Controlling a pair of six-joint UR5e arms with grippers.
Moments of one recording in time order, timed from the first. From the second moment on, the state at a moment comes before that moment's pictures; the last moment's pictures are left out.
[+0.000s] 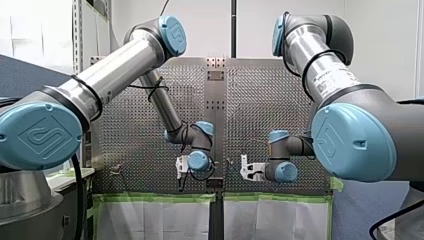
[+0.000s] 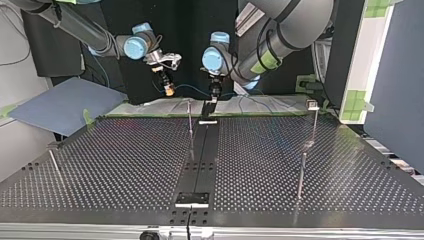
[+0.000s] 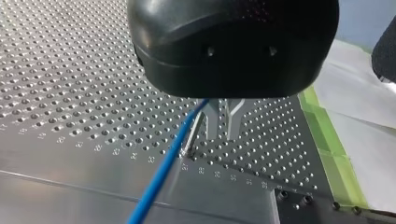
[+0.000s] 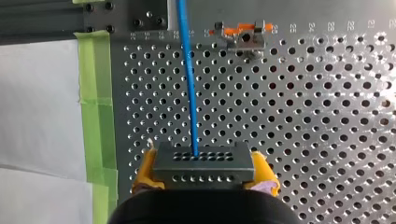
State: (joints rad) left arm -0.59 -2.43 -1.65 -2.47 -2.01 -1.77; right arm 1.97 -0.72 1.84 -0.89 1.28 1.58
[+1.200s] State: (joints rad) left arm -0.62 -2.50 -1.65 -2.35 -1.99 -1.81; right arm 1.91 -0.72 1.81 -0.89 1.29 1.60
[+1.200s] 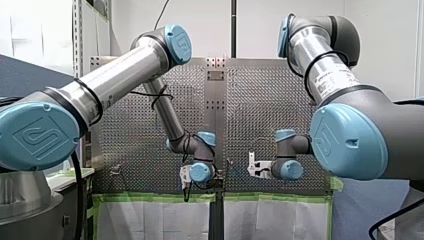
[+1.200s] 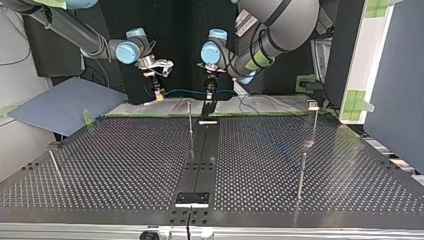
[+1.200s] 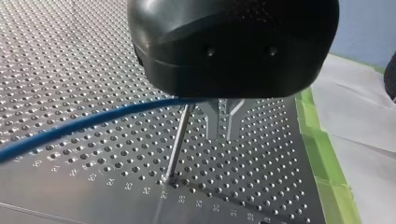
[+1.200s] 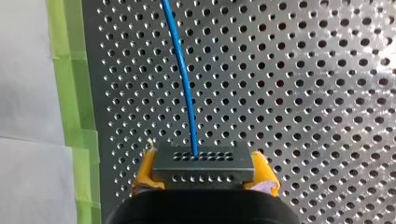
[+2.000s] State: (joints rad) left arm -0.62 -2.50 -1.63 -2.35 -1.99 -1.83; right arm 1.88 -0.72 1.79 -0.86 1.28 1.60
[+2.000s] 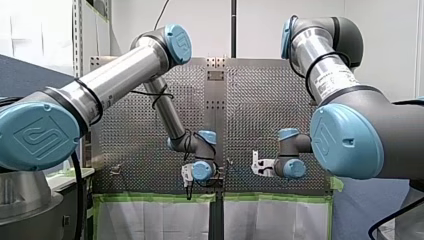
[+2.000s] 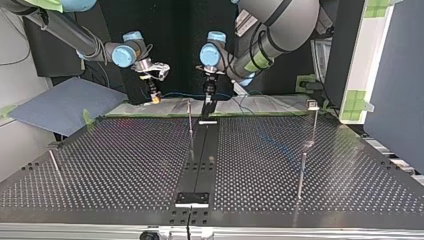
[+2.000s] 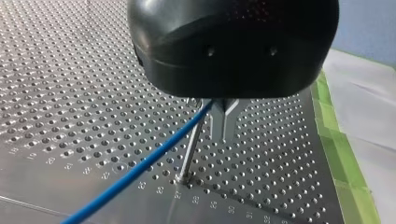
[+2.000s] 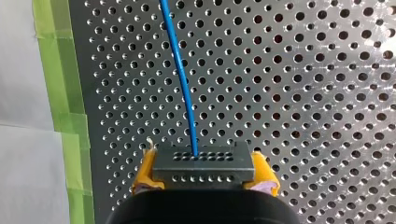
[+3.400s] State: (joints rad) left arm -0.63 -2.50 -1.58 -2.38 -1.92 -1.88; right arm 1.84 -0.71 1.77 -0.84 1.31 1.60
